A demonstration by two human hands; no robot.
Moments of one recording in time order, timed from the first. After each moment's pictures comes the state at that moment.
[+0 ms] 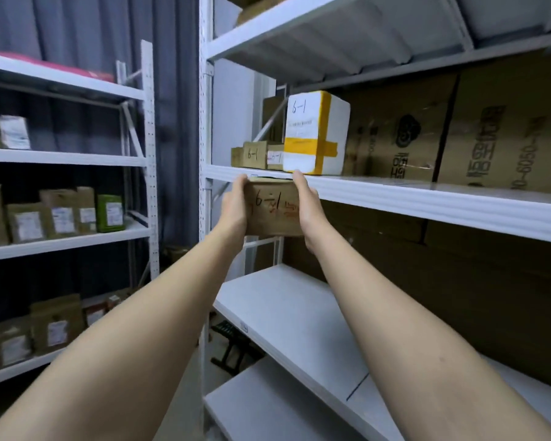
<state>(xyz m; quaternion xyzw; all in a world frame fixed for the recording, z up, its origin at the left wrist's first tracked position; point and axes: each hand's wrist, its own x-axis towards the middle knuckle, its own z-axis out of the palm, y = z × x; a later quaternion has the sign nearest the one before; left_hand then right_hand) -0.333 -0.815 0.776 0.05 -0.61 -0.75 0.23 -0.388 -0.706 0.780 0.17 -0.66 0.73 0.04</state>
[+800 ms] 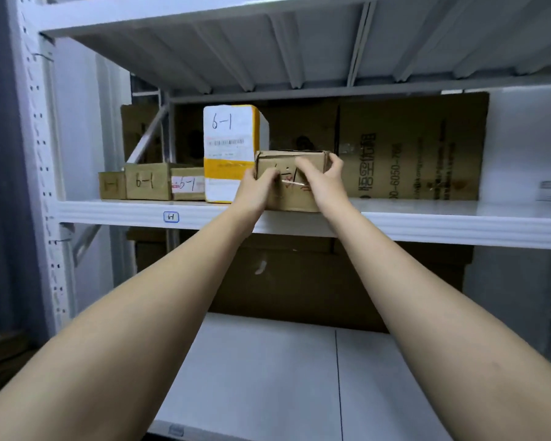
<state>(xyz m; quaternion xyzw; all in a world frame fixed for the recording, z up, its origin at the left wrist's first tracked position) -0.518 -0.824 0.855 -0.26 -0.66 -0.70 0.08 -0.476 -0.703 0.862 -0.02 -0.72 0.58 0.38</state>
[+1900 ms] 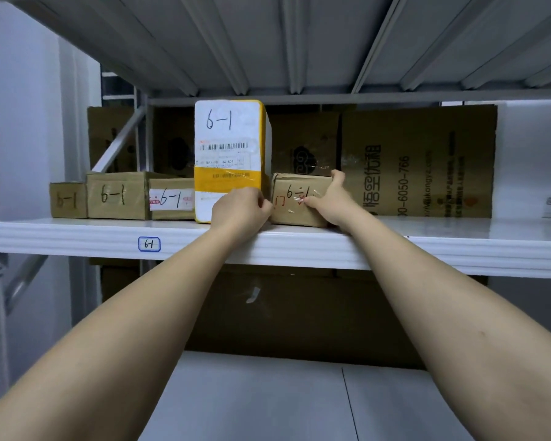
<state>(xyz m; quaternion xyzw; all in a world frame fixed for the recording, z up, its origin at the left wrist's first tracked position) -0.663 -0.825 0.855 -0.28 -0.85 -0.27 0.35 -0.606 -0.658 0.872 -0.13 -0.86 0.34 0.35</state>
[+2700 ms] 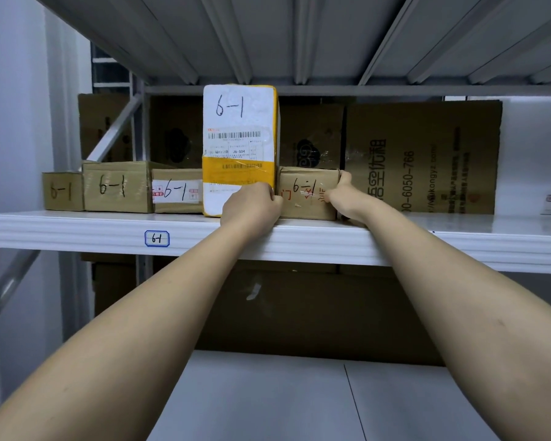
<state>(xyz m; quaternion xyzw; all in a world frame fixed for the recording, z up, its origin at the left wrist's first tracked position) -0.682 -0.826 0.851 -0.29 -0.85 -0.31 0.31 -0.626 -0.656 0.876 -0.13 -0.86 0.38 0.30</state>
